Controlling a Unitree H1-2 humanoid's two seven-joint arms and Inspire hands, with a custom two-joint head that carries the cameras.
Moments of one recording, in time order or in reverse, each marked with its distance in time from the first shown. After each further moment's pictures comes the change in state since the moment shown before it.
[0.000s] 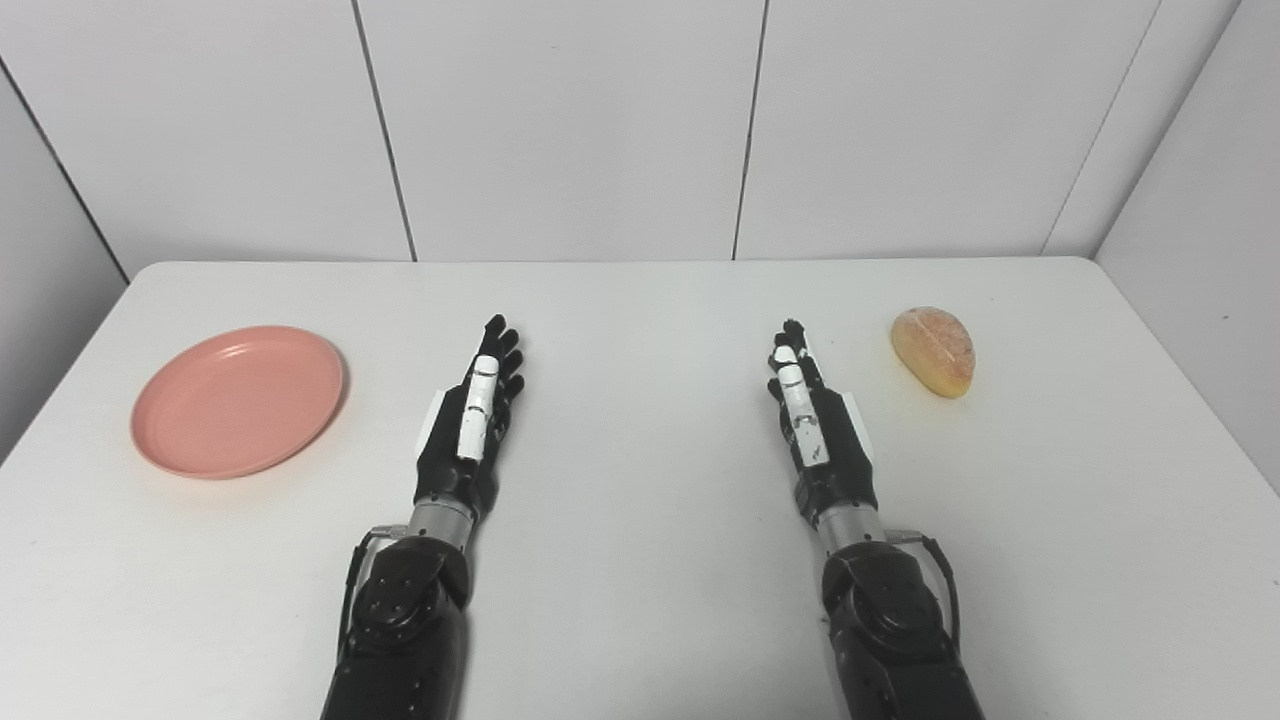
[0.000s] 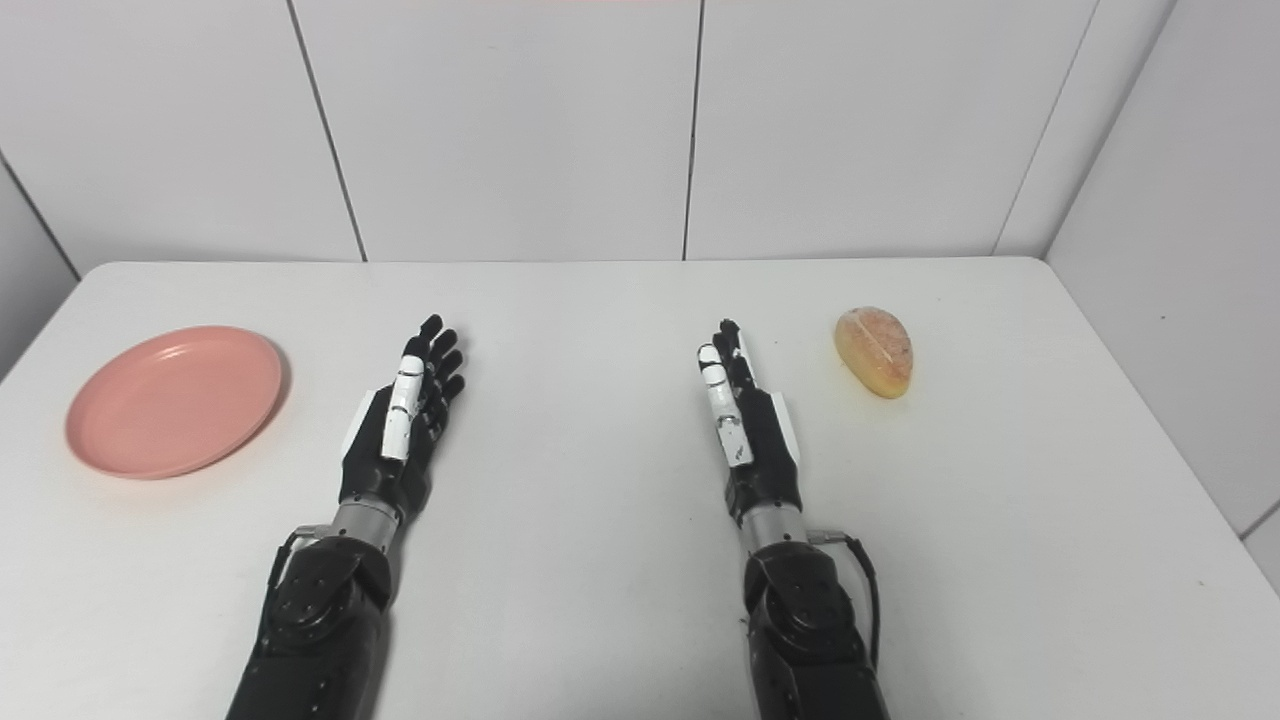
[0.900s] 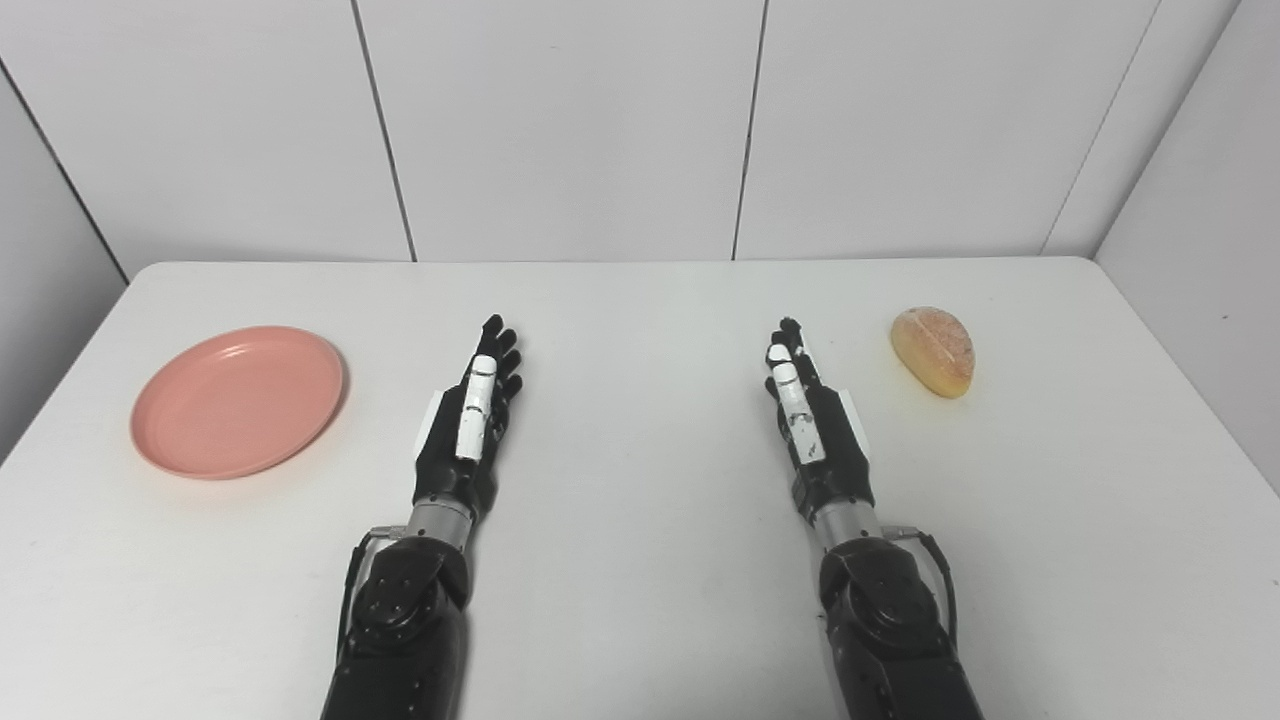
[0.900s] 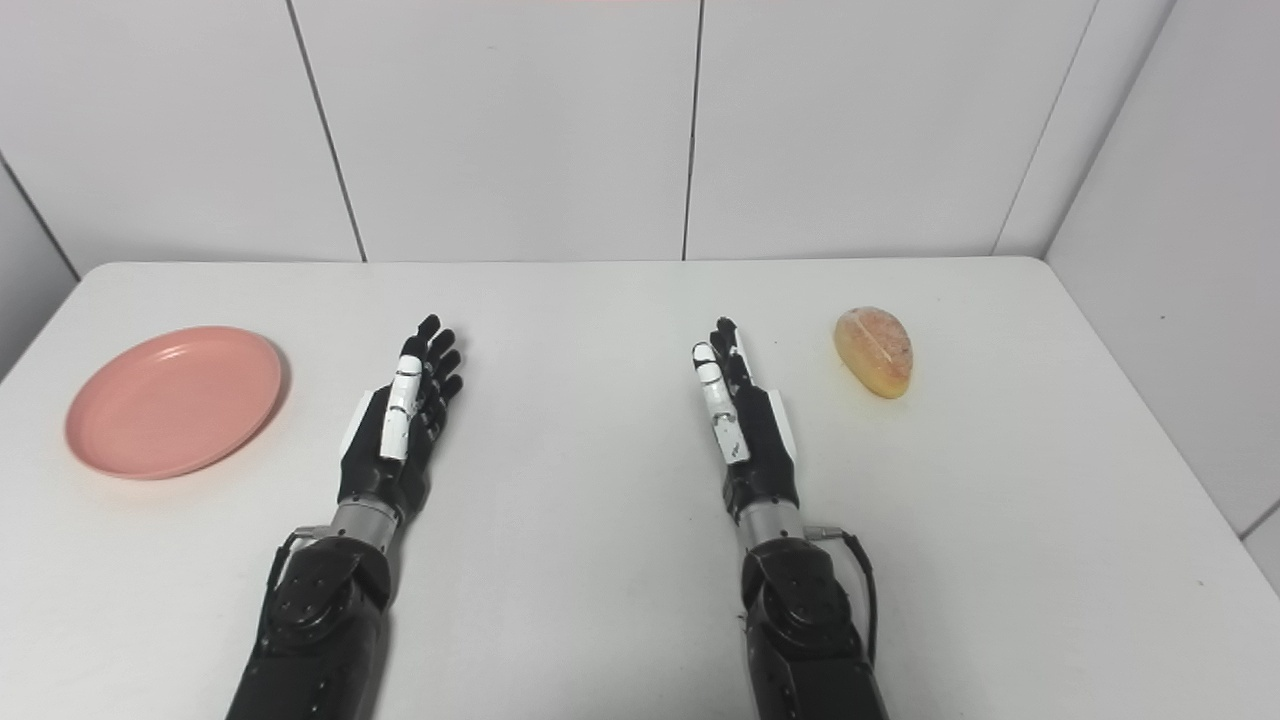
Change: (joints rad) left arm 0.000 -0.001 0.001 -0.001 -0.003 0.000 0.004; right arm -0.012 0.000 0.000 0.018 -0.003 -0.004 -0.002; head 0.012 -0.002
